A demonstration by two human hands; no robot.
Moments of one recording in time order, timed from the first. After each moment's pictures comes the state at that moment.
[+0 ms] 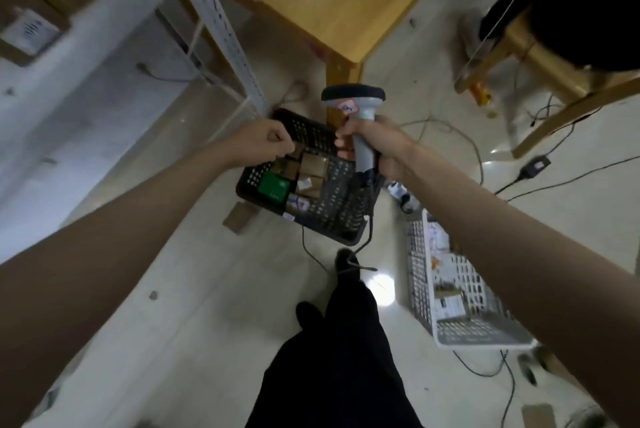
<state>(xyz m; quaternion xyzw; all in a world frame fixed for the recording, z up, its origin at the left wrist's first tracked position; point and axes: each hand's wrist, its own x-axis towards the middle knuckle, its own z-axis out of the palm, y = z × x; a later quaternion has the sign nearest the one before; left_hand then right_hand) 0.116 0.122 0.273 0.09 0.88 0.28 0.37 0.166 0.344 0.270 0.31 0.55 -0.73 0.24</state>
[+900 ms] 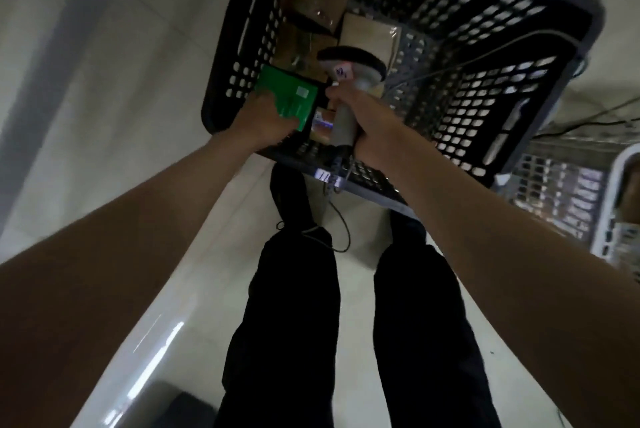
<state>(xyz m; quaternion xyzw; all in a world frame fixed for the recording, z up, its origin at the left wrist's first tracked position) 0.059 0.004 -0.272 -0.05 0.85 0.23 0.47 0.096 0.166 -0.240 0.53 0.36 -0.72 0.28</state>
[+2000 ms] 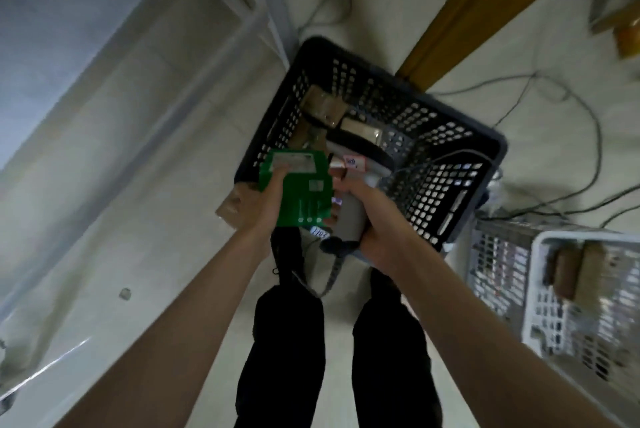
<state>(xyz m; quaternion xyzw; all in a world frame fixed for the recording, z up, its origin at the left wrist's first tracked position) 0.094 0.035 -0.112 -0.47 0.72 0.44 0.27 0.113 0.198 -0.077 0.45 0.35 -0.76 0.31</state>
